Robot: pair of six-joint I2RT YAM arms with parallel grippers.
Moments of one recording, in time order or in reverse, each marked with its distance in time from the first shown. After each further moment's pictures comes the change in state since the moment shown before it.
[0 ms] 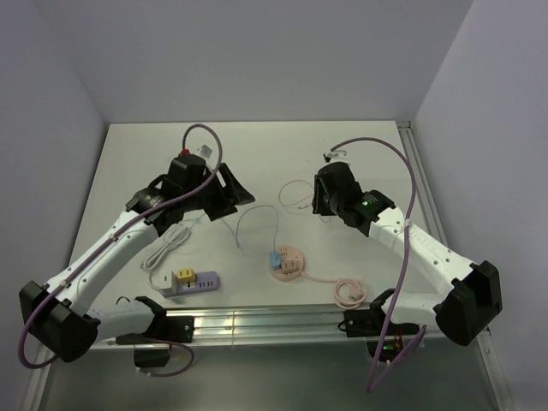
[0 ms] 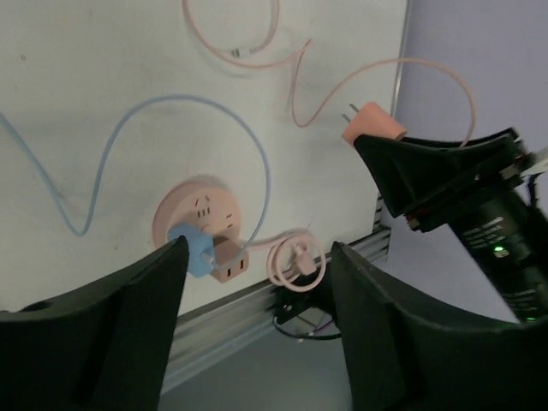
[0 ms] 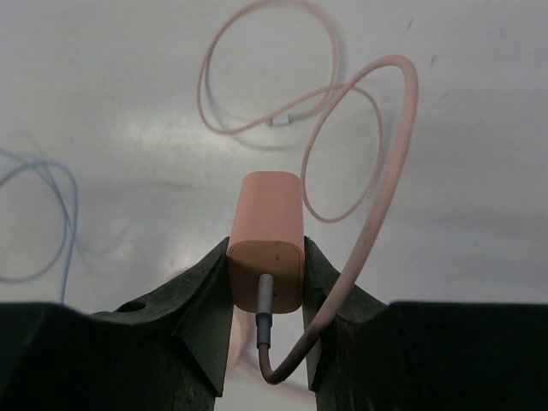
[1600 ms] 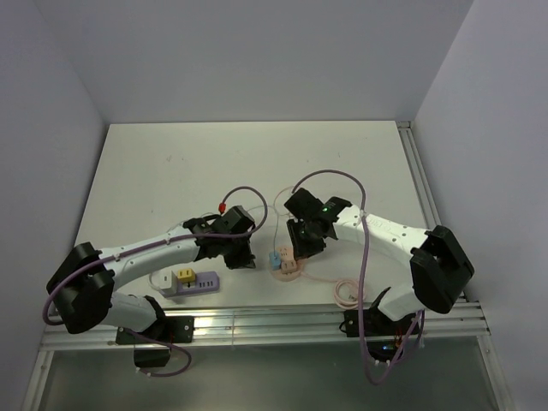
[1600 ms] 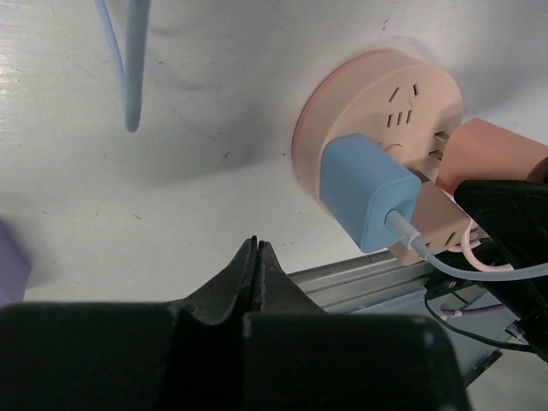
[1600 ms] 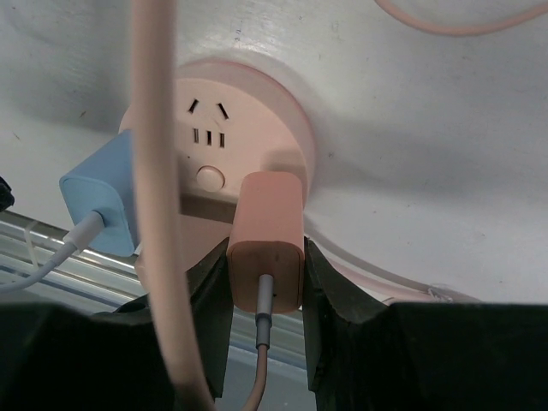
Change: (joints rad) left arm -0.343 0.191 -0.298 0.018 -0.161 -0.111; right arm 0.186 0.241 -0.033 -0.237 -0.341 0.075
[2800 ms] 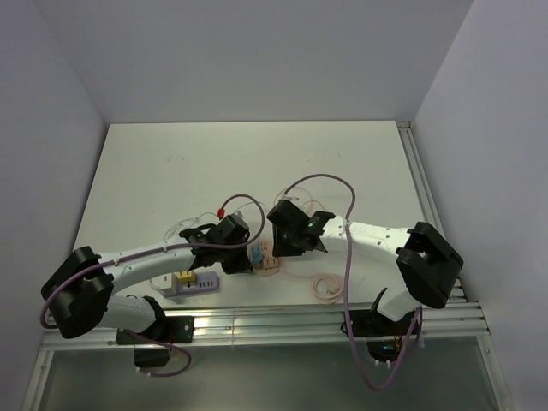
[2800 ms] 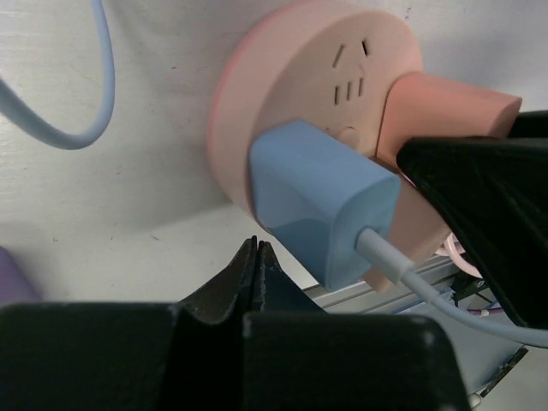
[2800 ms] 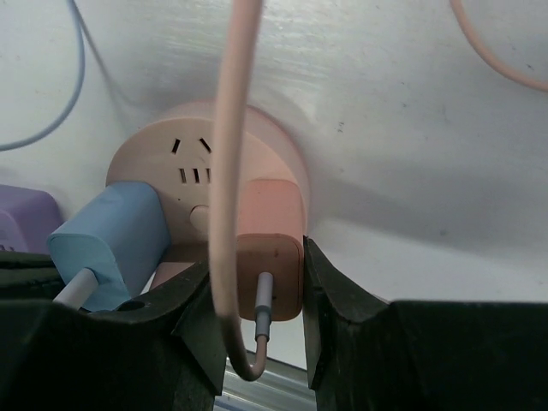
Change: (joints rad) left arm 0.000 -0.034 -0.135 0.151 0.008 0.049; right arm 0.137 0.091 -0.063 0.274 0.149 0.286
